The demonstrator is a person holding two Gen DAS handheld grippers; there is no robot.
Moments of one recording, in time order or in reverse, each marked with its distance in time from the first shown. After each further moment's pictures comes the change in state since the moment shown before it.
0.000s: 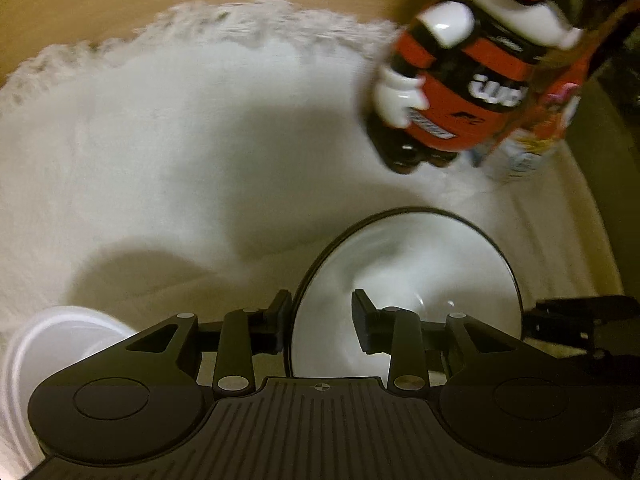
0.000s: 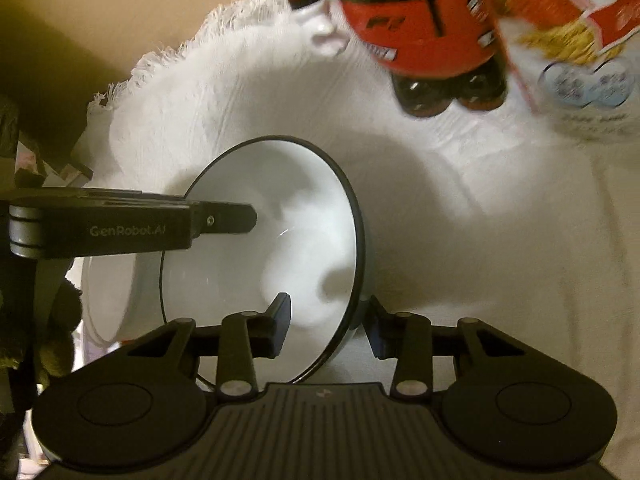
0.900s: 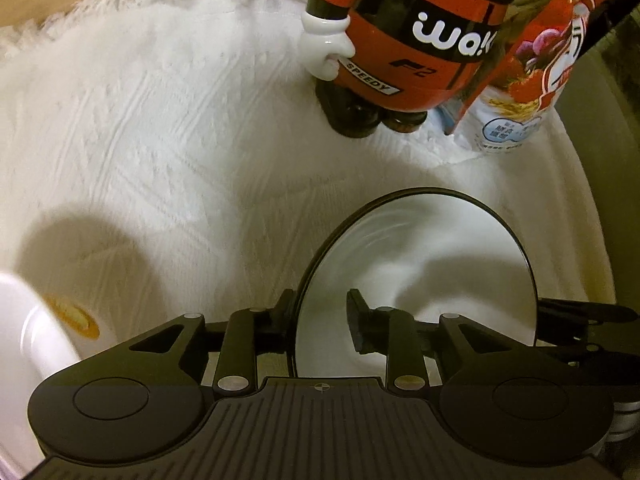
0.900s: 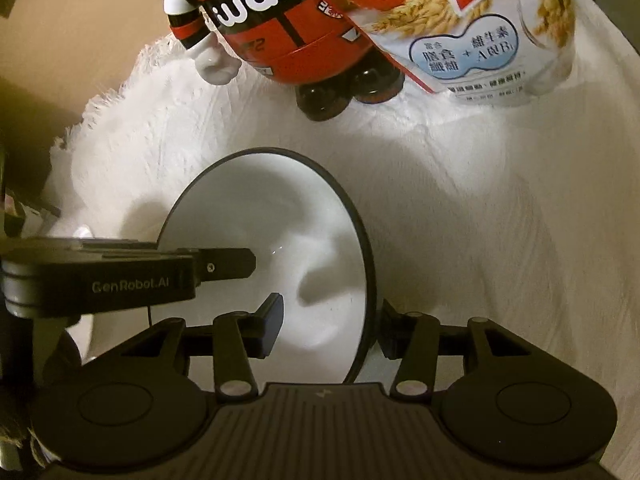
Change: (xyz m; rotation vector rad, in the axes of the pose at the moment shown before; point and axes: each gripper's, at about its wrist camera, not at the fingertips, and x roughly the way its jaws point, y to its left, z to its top) left arm 0.022 -0.042 -0.006 -0.058 0.087 0.017; right arm -0.019 -0.053 -0.008 0.153 -0.017 -0.030
